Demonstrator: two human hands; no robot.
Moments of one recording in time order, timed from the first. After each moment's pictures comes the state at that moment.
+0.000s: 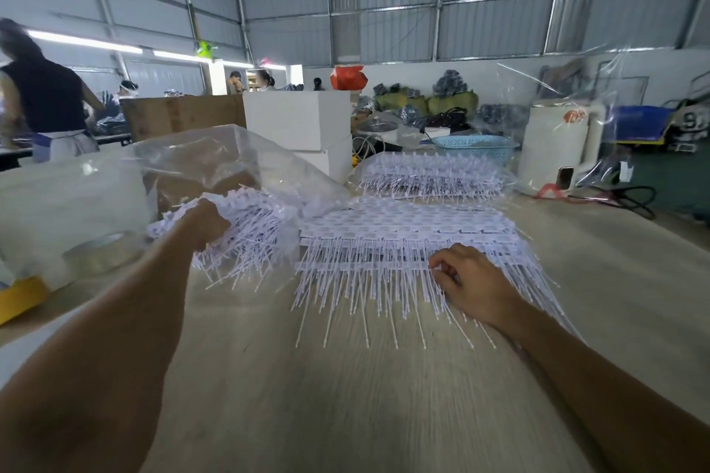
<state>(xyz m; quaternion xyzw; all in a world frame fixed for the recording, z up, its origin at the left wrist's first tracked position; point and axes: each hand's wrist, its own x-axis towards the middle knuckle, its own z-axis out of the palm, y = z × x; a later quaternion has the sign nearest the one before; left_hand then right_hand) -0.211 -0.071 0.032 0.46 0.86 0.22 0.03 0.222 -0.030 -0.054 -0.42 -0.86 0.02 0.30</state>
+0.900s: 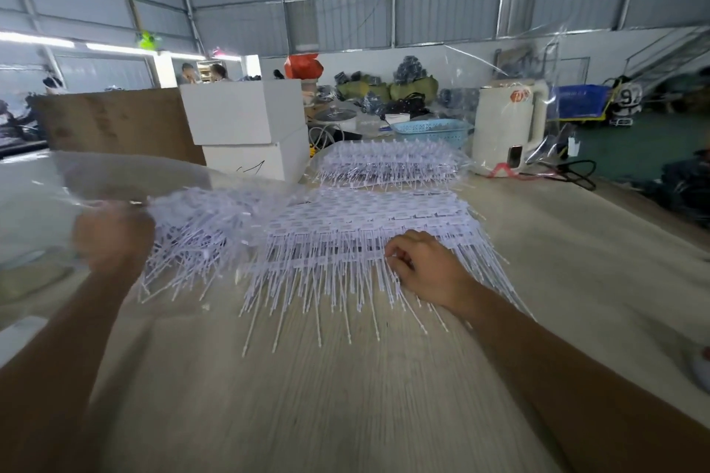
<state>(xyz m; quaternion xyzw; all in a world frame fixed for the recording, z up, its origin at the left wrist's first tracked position) -0.176 -0.105 0.017 0.36 0.81 0.45 -0.15 0.227 -0.023 -0.061 -0.41 -0.85 0.04 0.32</state>
